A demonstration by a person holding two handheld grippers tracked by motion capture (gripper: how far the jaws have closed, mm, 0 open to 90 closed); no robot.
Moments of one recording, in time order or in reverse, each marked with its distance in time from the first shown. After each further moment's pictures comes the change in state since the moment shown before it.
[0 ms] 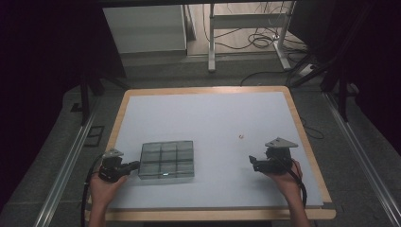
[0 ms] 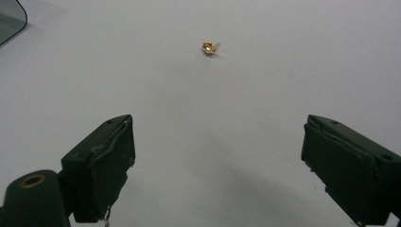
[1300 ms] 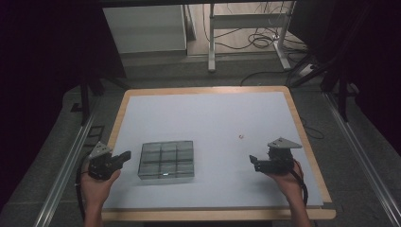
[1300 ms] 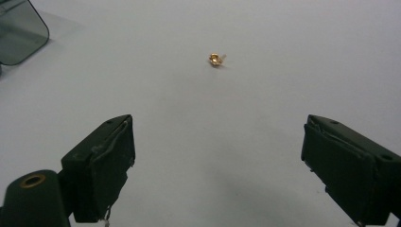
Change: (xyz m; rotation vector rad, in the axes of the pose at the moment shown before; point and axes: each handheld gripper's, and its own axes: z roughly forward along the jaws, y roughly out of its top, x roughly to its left) left arm -0.010 0.015 -0.040 -0.174 0.110 0.025; right arm -0.001 0.001 -0.008 -0.041 0.033 0.011
